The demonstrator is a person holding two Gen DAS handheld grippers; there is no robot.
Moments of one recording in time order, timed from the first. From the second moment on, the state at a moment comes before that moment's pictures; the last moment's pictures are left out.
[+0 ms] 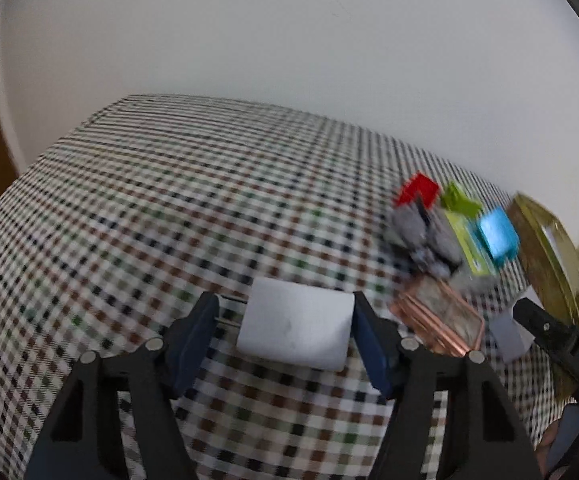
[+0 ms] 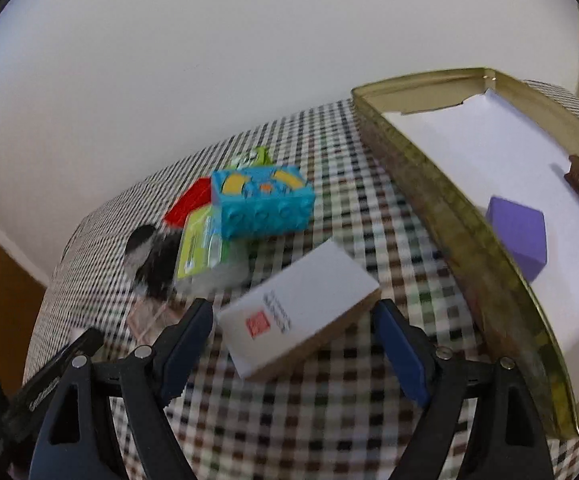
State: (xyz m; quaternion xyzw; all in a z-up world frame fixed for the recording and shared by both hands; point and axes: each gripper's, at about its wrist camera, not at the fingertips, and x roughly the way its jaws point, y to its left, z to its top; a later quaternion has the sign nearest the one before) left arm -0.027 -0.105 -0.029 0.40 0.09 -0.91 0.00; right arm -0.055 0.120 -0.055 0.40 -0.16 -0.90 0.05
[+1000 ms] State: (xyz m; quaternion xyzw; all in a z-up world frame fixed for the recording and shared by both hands) left arm -0.005 -0.096 -0.005 0.30 0.07 -0.95 -0.01; right arm -0.027 0.117 -0.014 0.30 -0.05 -0.94 0.14
